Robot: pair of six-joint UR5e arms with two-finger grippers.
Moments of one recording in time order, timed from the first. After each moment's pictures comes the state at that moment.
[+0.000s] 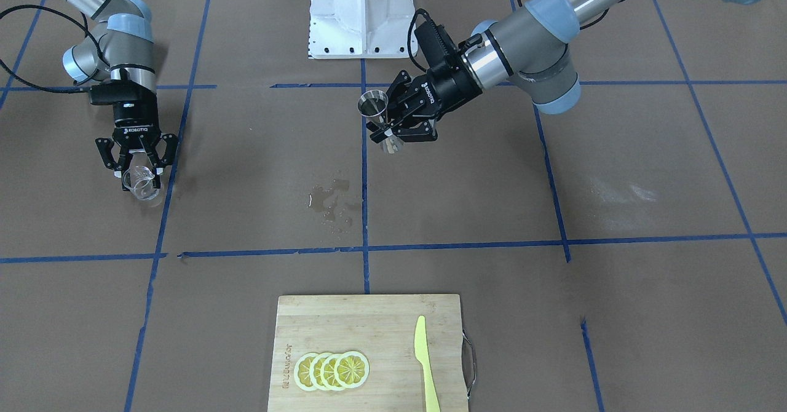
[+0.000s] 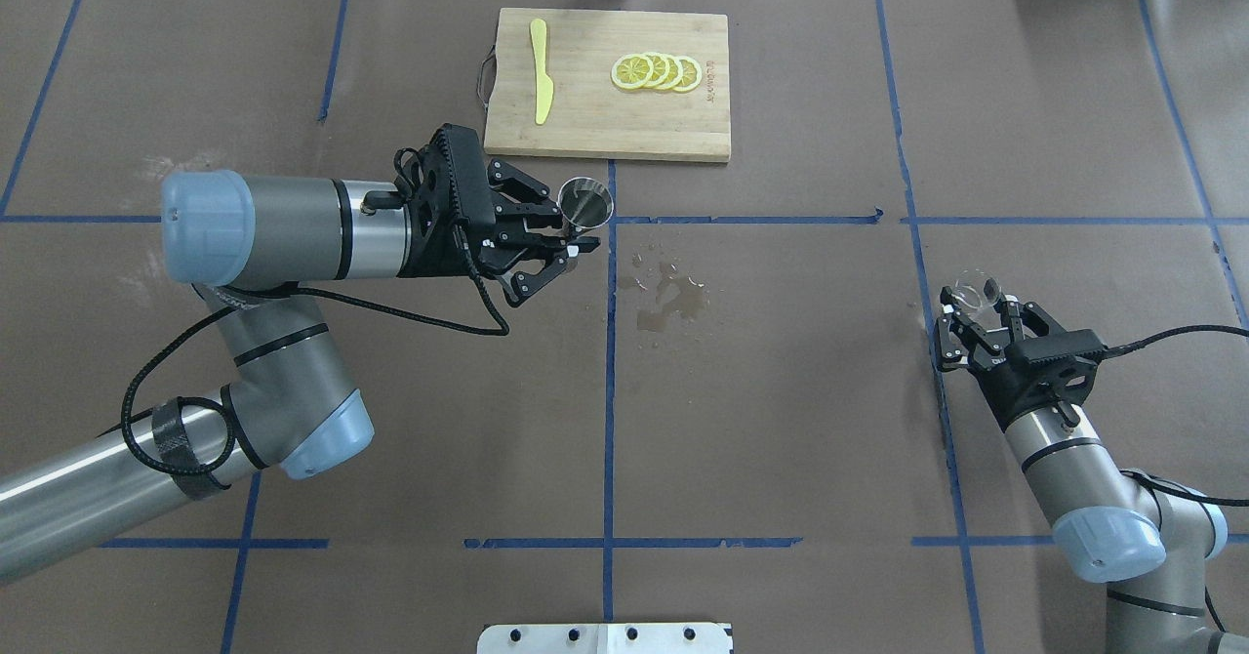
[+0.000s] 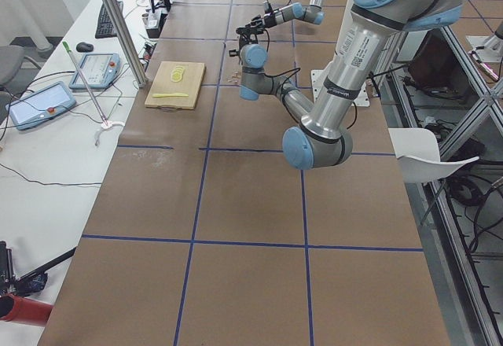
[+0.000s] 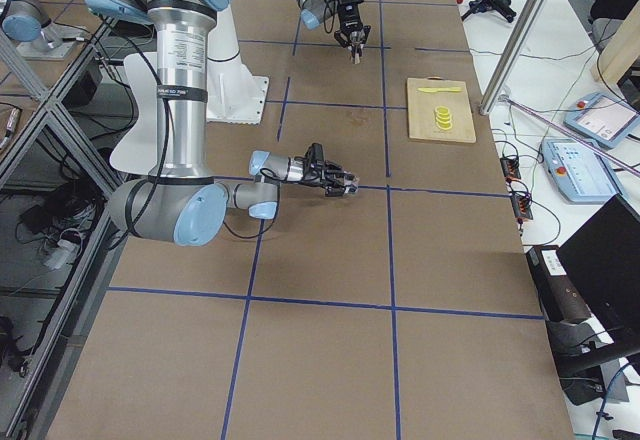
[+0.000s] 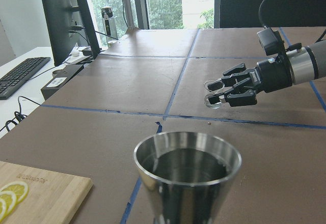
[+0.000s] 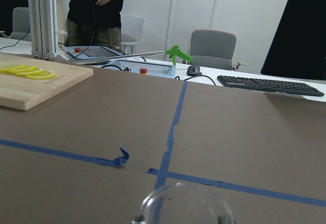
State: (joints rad) left arm -0.61 -2.12 -1.55 -2.85 -1.89 -0.17; right arm 0.24 -1.62 1.50 -0.26 0.57 0.98
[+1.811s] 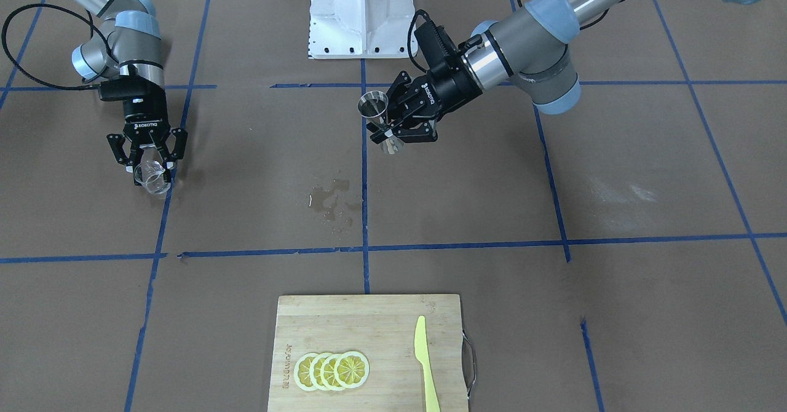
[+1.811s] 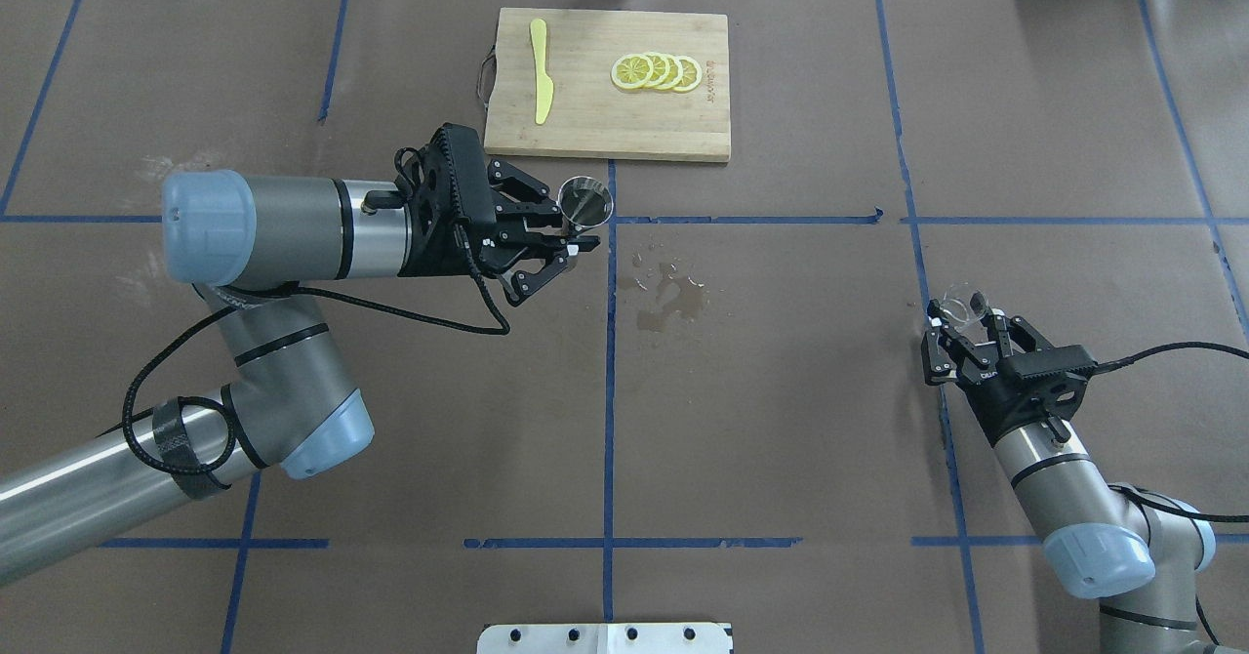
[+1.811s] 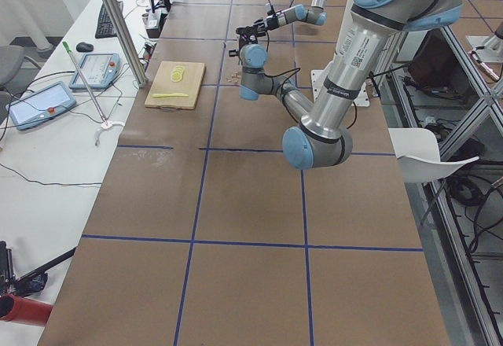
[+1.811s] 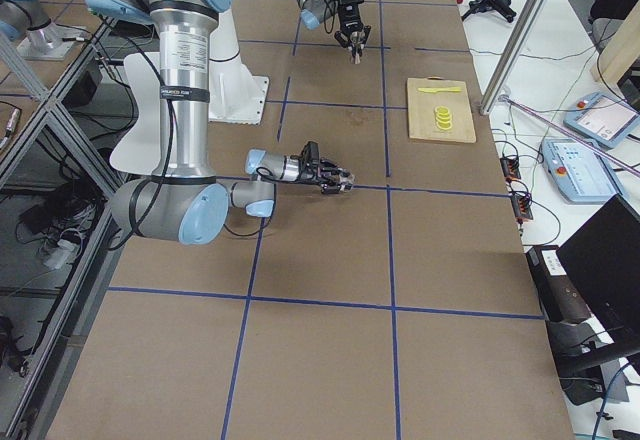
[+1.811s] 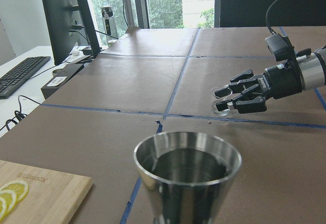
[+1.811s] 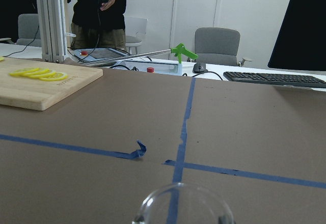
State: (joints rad) left arm -0.61 -2.12 -1.55 -2.85 -1.89 -0.17; right arm 0.21 -1.62 1.50 -0.25 0.55 1.01
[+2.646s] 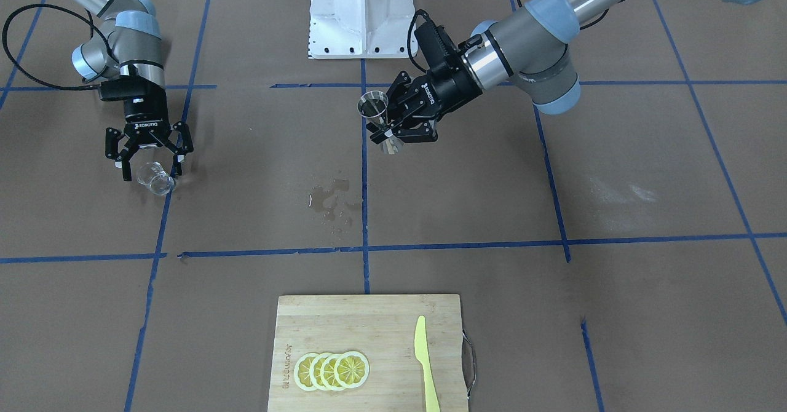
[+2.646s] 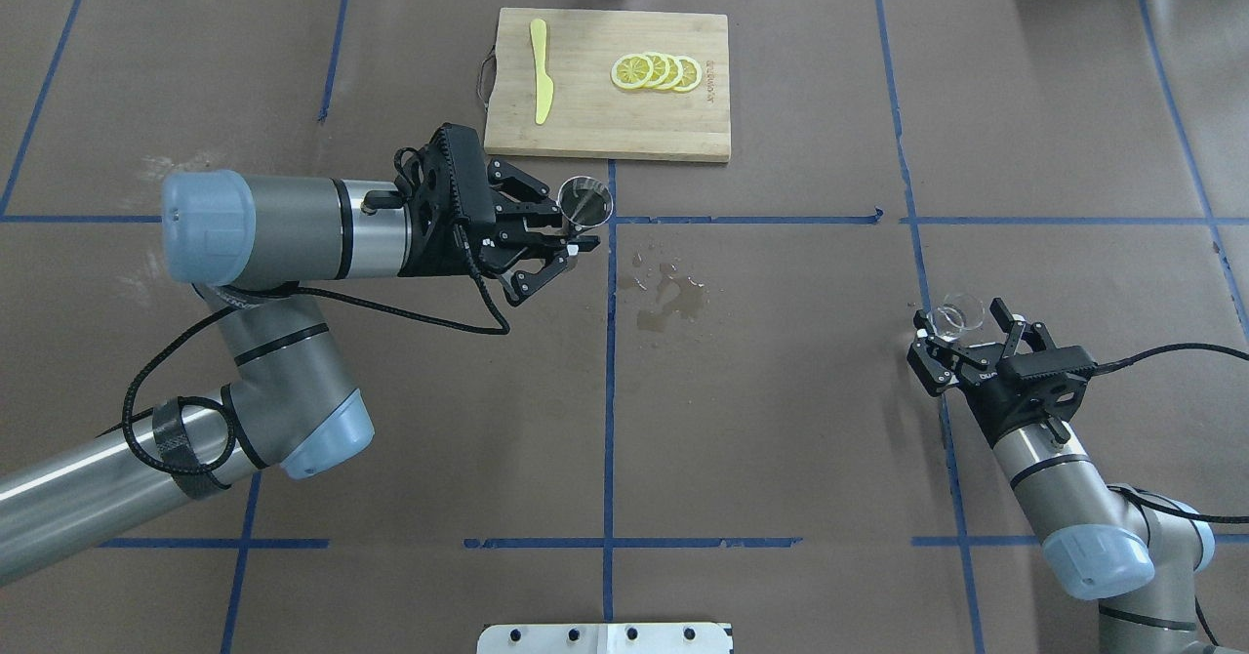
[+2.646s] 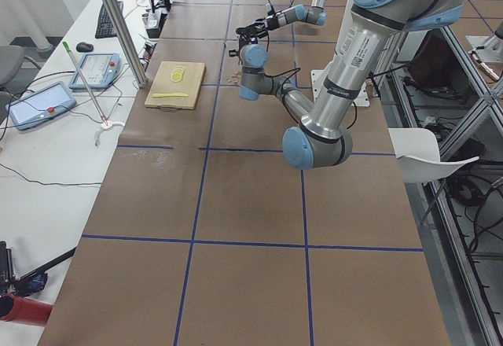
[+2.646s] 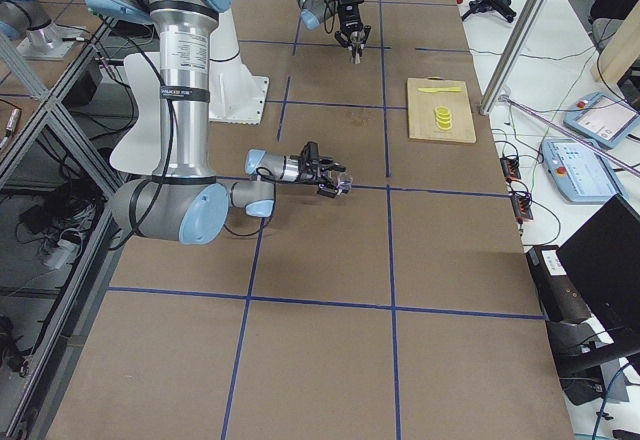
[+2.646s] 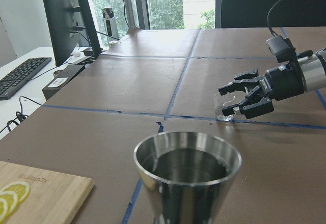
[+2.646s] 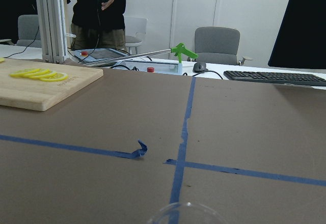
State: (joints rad) left arm -0.61 -2.12 -1.55 -2.85 -1.89 -0.17; right arm 0.21 -1.61 1.51 -0.25 0.55 1.02
